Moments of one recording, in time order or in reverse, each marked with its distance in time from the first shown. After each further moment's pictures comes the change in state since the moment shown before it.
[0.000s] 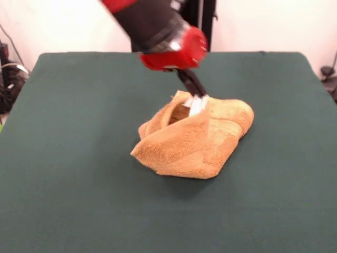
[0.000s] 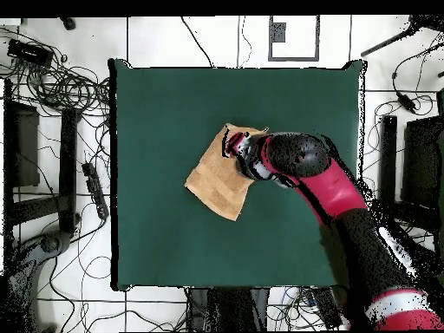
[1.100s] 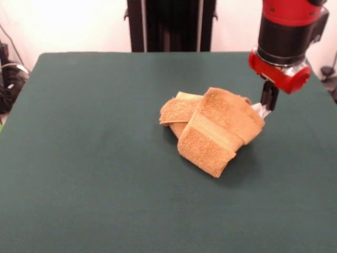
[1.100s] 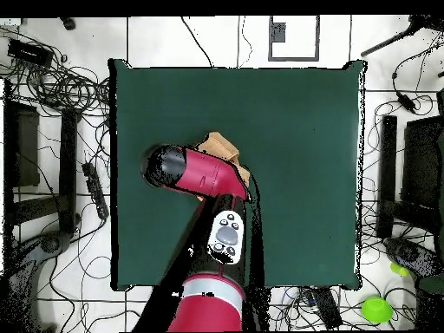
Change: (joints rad) arm 0.661 0.147 -0.498 -0.199 0.028 -0.046 0.720
